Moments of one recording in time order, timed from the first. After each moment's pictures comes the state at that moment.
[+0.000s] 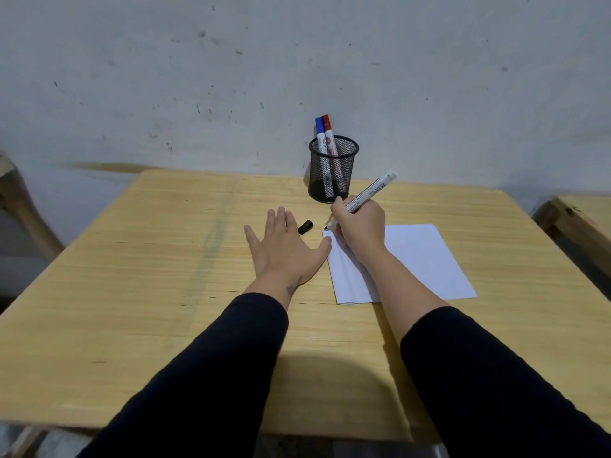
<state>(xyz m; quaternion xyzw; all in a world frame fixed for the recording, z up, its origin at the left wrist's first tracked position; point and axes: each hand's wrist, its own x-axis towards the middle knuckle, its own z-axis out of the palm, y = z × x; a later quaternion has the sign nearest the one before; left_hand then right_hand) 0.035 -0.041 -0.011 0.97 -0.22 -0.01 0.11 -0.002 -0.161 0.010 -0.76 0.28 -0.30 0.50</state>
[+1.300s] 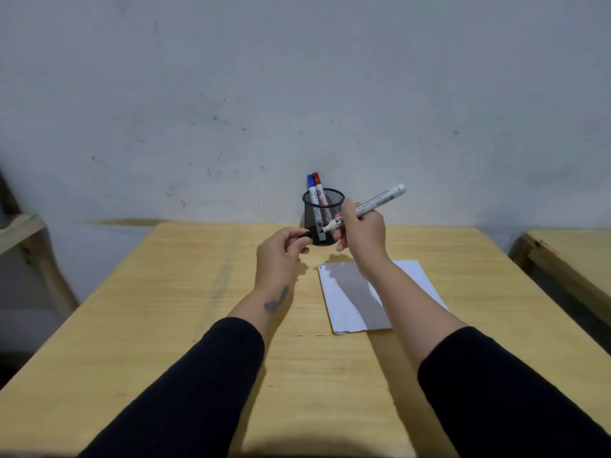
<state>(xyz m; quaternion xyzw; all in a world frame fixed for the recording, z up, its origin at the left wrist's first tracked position) 0.029 -0.030 0.047 0.72 -0.22 -0.01 0.66 -0.025 -0.153 0.085 -0.68 0.22 -0.34 0.62</state>
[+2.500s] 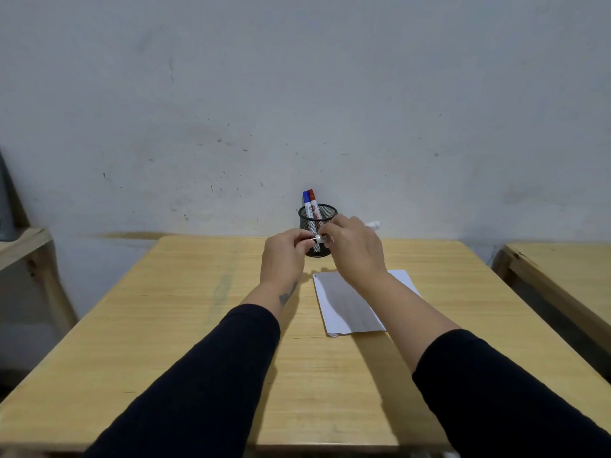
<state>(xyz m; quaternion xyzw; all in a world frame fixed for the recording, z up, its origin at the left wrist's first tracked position) 0.012 -0.035 0.079 0.78 -0.26 0.05 0.57 -0.042 -0.157 0.080 -0.93 0.09 -0.36 0.00</state>
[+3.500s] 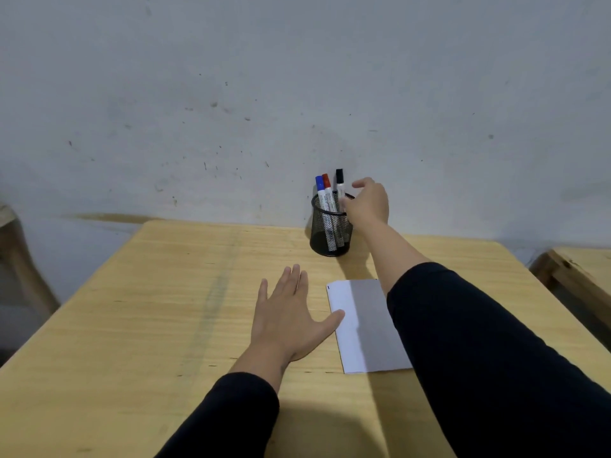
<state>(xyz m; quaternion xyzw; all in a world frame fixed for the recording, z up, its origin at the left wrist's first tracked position) 0.028 -0.024 -0.005 0.94 -0.32 -0.03 0.14 0.086 -0.221 0.085 -0.83 0.34 -0.29 0.32</state>
